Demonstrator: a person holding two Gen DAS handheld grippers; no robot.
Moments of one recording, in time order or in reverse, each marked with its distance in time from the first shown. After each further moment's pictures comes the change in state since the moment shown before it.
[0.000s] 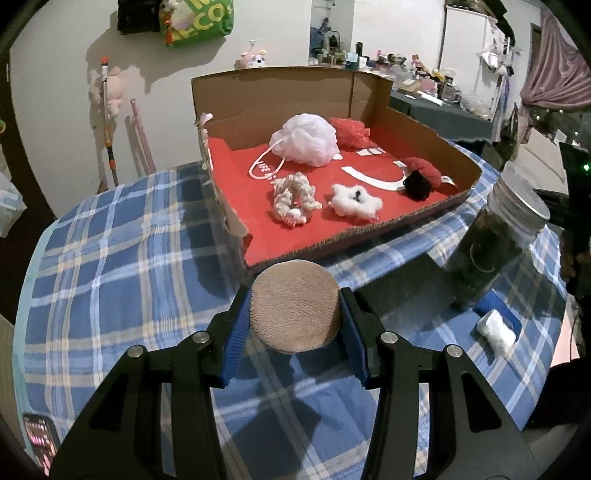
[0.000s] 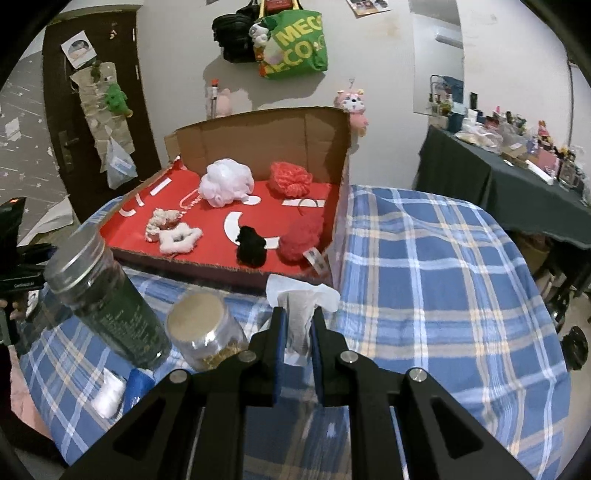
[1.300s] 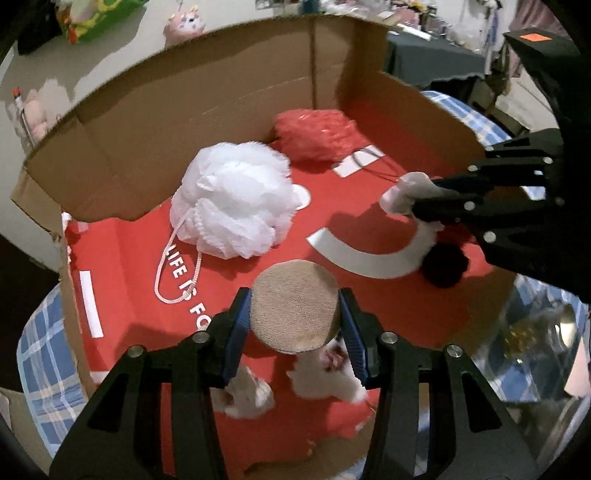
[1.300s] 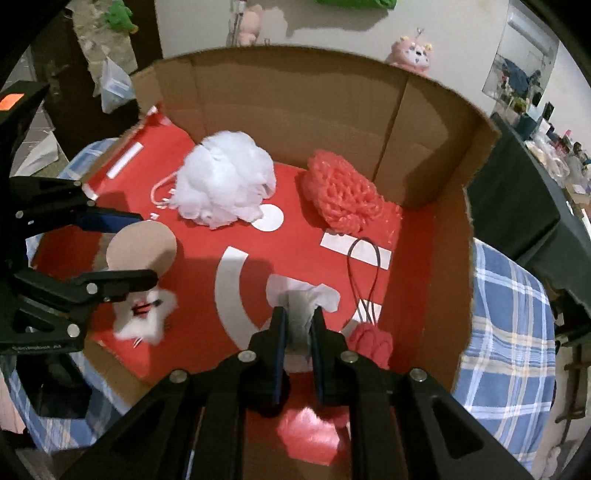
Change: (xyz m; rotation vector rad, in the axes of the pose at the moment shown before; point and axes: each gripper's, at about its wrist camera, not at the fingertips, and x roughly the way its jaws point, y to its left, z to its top) left arm 0.152 -0.052 0.151 0.164 0.287 -0.025; right arm 0.149 0.046 0.135 -0.188 0.336 0.018
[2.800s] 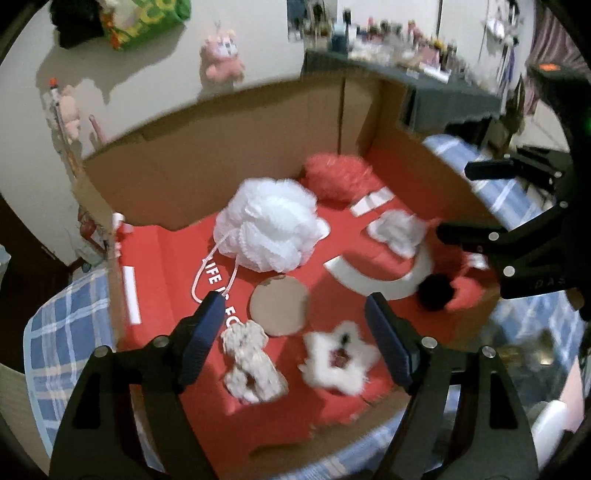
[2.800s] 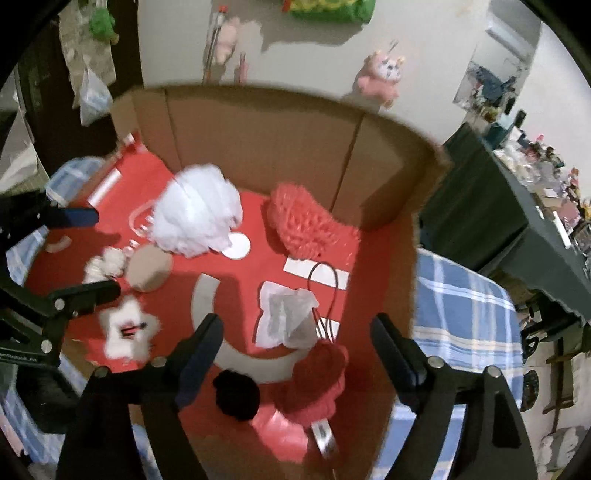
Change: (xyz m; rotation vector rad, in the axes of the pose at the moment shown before) left arm -0.058 -0.002 -0.012 -0.097 -0.166 0.029; right arm -0.016 -0.004 0.019 0.022 -0.014 -0.121
